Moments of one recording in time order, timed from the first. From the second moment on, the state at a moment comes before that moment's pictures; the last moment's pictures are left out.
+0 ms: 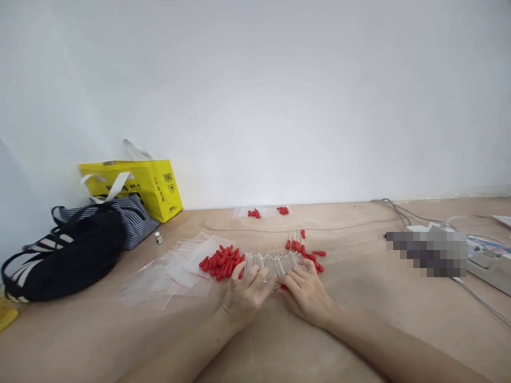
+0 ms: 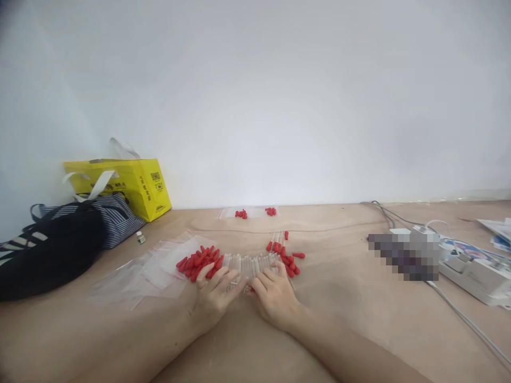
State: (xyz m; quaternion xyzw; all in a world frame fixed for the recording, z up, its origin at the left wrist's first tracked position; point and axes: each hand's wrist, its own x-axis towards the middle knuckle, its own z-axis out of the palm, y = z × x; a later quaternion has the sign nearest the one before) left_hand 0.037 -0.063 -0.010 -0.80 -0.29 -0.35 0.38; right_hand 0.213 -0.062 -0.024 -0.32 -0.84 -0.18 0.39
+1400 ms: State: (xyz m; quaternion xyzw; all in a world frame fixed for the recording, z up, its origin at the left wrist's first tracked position) left_hand 0.008 -0.055 0.013 -0.79 -0.48 -0.37 0.03; right_hand 0.275 -0.035 -0.008 -0.59 -0.71 -0.02 0.39
